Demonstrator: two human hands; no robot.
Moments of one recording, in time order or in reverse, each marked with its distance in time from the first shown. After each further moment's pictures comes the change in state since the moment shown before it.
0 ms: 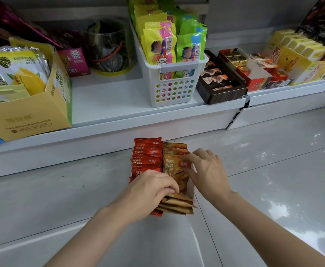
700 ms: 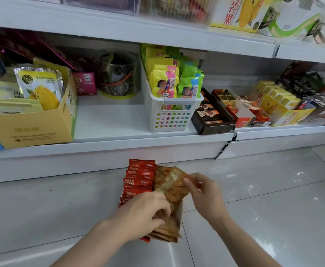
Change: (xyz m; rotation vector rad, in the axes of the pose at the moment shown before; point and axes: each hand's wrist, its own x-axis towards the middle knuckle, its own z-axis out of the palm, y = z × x) left_hand 0.010 0.002 0.006 -0.041 -0.084 -0.068; right_hand -0.001 0.004 -0.027 0.735 0.055 0.328
